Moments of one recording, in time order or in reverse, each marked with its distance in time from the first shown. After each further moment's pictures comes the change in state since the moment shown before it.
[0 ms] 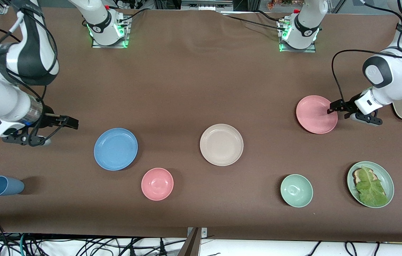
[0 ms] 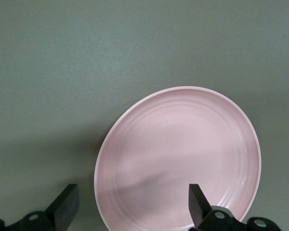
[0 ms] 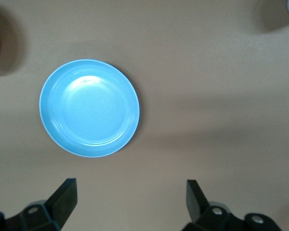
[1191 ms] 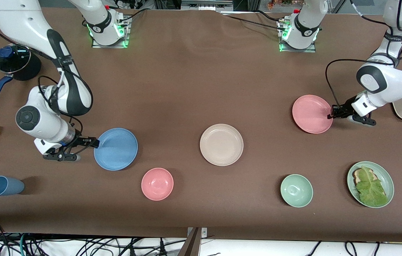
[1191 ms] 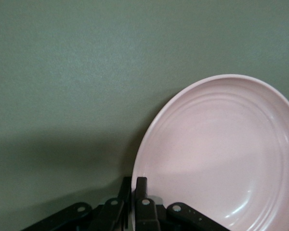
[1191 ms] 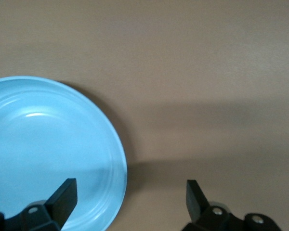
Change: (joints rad) left arm 0.026 0.097 0.002 -0.004 -0.169 0.070 0.145; right arm -0.011 0.268 -0.004 -0.117 0.000 0.469 -0.040
